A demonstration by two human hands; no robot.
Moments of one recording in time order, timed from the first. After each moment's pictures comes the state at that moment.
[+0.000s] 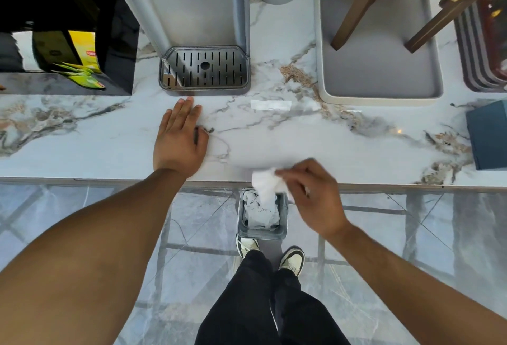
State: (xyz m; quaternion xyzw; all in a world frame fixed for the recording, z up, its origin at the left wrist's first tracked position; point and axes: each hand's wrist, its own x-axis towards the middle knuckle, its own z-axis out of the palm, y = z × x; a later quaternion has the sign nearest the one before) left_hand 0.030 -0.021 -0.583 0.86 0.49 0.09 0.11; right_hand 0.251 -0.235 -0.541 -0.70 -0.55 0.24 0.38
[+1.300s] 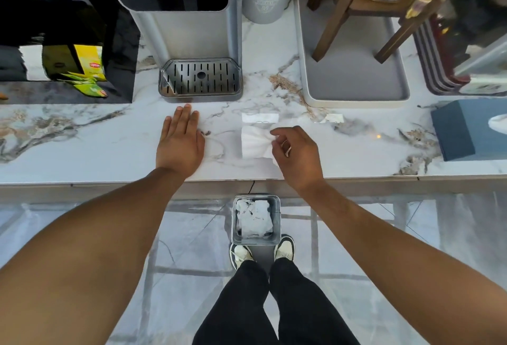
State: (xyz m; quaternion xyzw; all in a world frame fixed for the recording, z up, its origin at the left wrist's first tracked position) left_hand 0.035 -0.026 -0.572 0.87 0.48 0.04 0.11; right_hand 0.251 -0.182 -0.526 -0.77 -0.50 0.16 0.36
